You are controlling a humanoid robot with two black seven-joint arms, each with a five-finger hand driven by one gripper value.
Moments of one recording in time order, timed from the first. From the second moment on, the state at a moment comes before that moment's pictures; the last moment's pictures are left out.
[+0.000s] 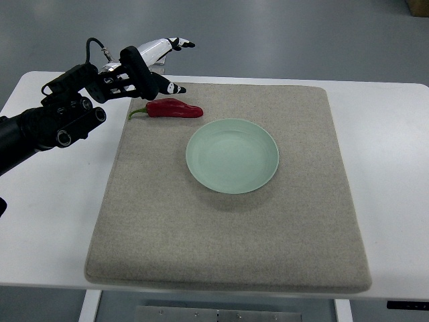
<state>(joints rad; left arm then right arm) -1.11 0.29 -0.20 -0.58 1.19 0.17 -0.37 0.03 0.00 0.06 0.12 -0.15 0.20 0.07</state>
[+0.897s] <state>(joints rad) -1.11 0.30 -0.13 -0.55 1.43 0.15 -0.39 0.03 0.00 0.06 0.12 -0.15 0.20 0.07</state>
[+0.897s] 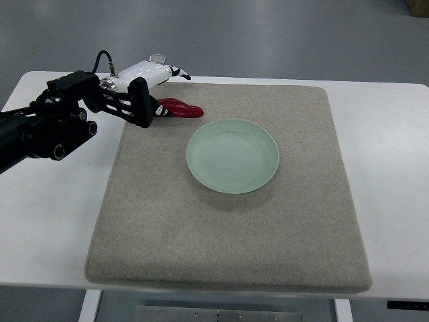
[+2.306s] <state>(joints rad) -1.09 0.30 -0.10 -0.53 1.42 0.14 -0.39 0.03 0.00 0.06 0.12 -0.15 0.20 0.07</state>
